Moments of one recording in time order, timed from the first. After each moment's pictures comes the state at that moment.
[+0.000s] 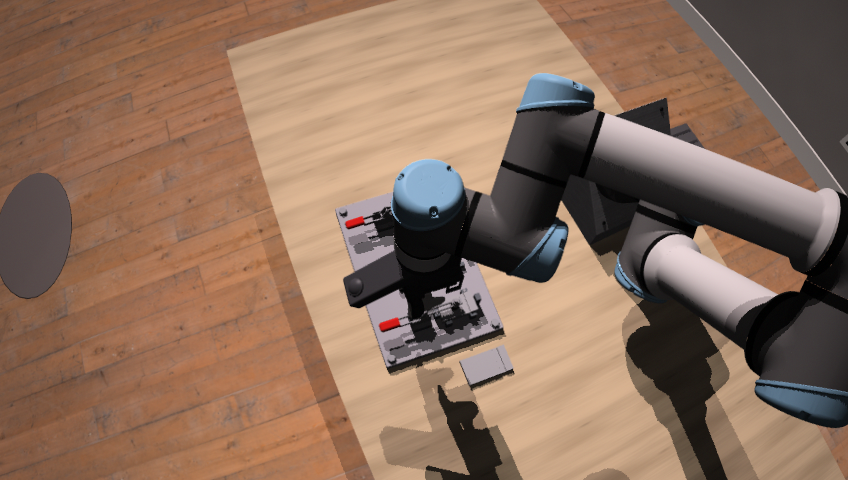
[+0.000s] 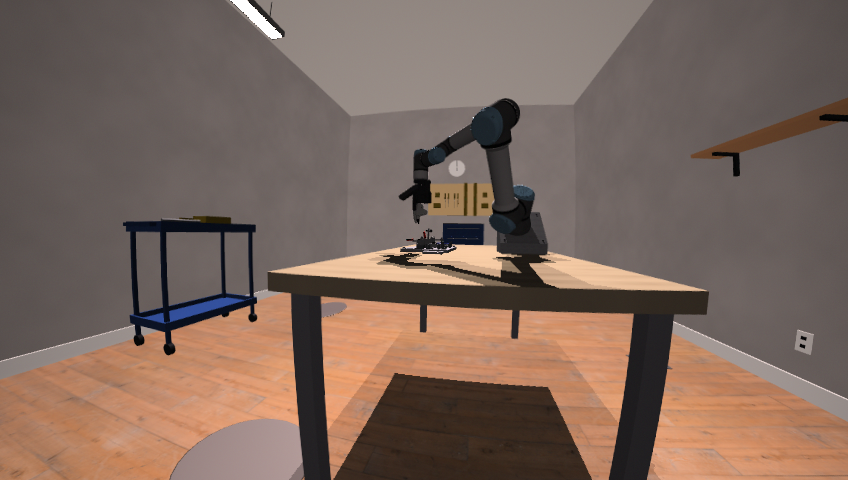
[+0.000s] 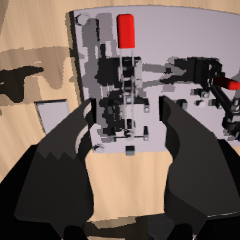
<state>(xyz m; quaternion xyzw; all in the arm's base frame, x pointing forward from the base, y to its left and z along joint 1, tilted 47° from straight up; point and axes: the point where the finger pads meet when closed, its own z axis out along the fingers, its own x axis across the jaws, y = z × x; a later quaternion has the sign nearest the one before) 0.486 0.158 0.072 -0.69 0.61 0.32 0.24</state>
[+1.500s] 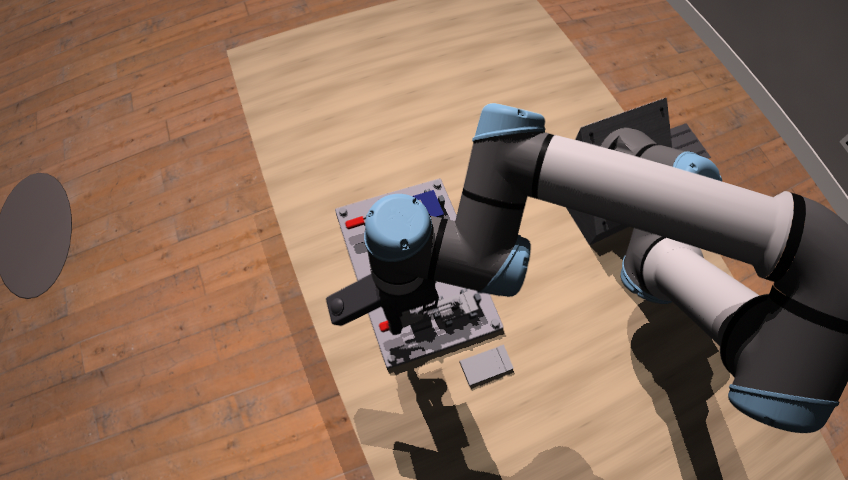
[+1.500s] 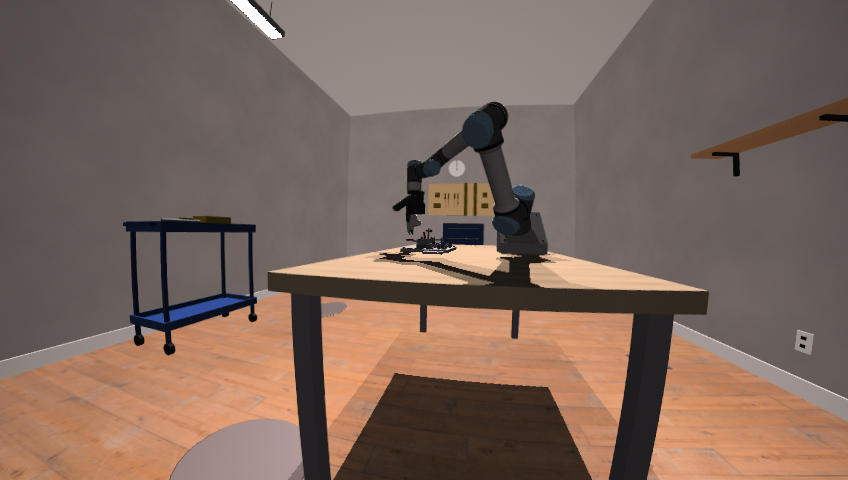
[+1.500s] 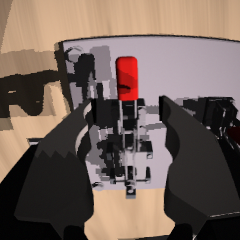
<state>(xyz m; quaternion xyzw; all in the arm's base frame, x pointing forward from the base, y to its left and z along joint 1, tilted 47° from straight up) 0.510 0.203 0.032 -0.69 0.61 0.32 0.24</state>
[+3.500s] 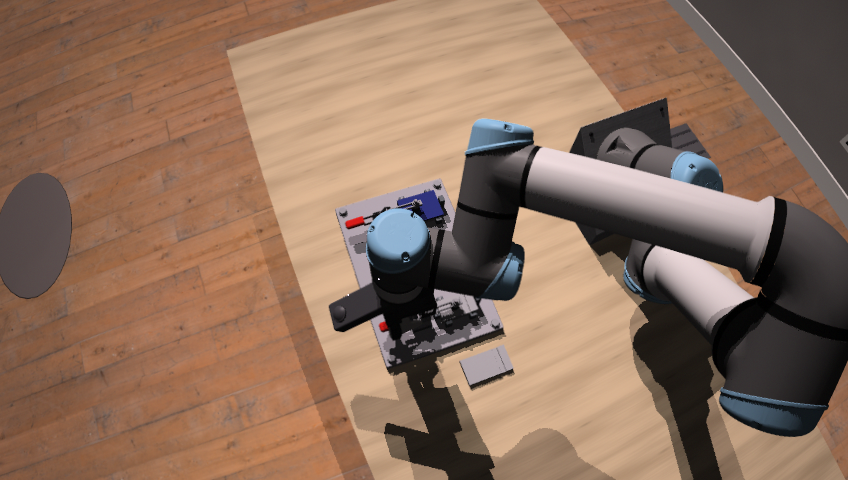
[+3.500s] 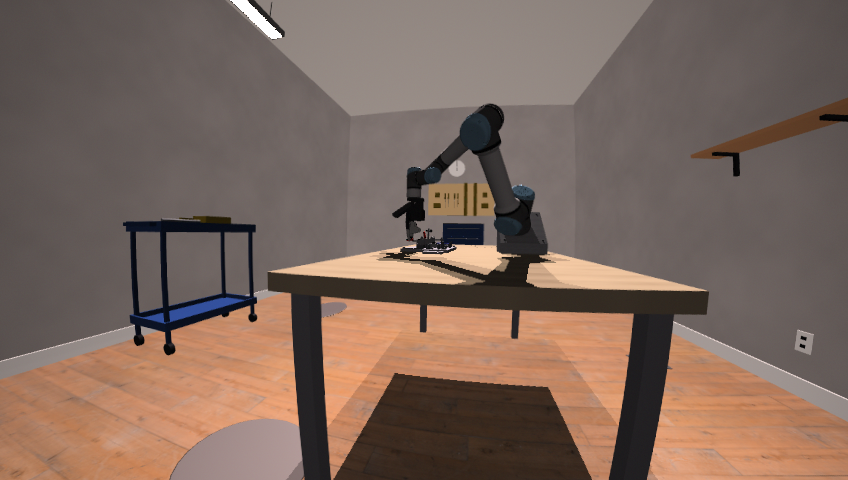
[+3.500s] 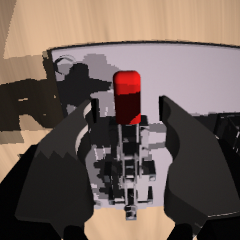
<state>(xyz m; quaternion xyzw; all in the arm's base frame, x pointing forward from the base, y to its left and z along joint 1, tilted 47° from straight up) 0.505 0.229 0.008 -0.69 0.61 0.32 0.24</state>
